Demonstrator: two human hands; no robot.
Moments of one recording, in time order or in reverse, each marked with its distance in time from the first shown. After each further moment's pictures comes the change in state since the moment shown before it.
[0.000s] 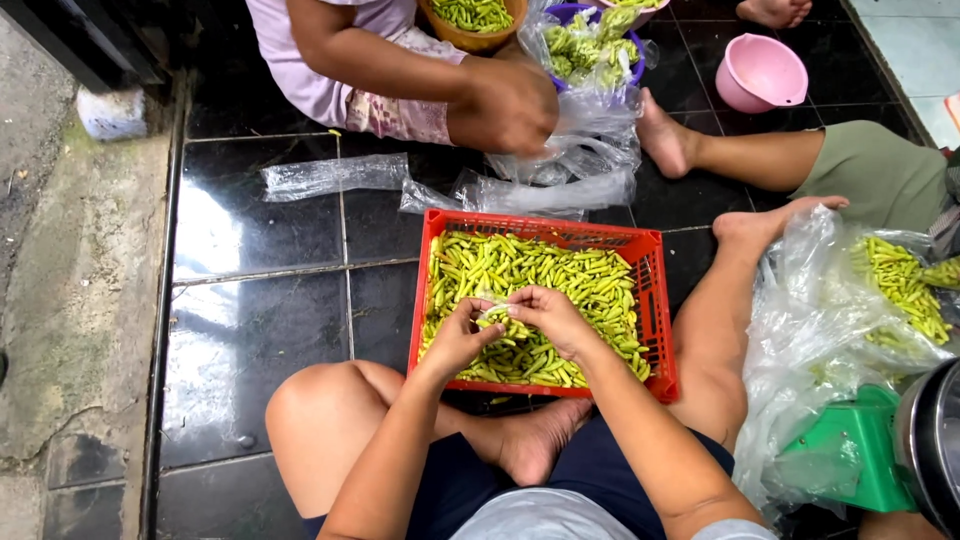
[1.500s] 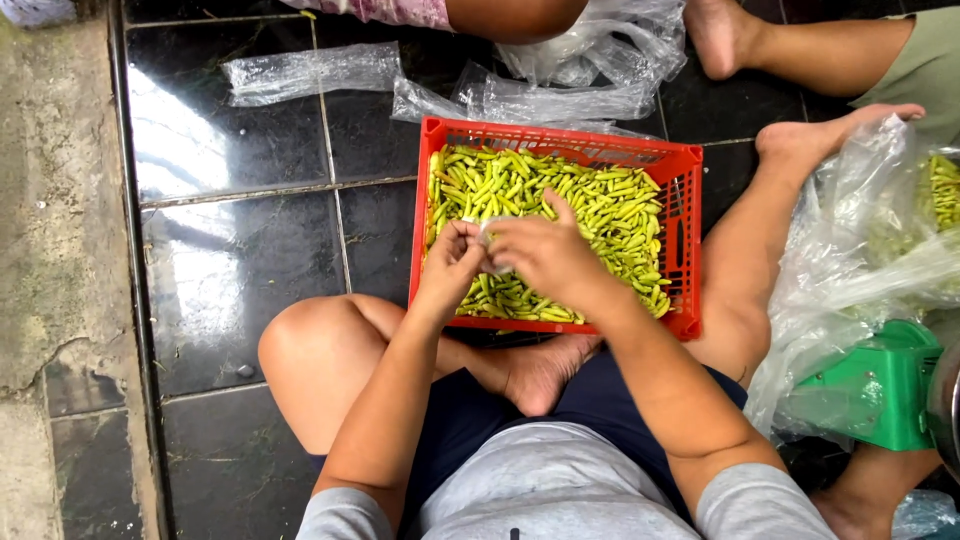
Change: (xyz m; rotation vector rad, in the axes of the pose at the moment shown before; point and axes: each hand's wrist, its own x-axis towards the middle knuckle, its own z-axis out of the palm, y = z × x) left_hand -0.001 -0.005 -0.005 -0.250 0.088 0.077; right_hand -0.039 -0.083 0.040 -1.271 -0.203 -0.590
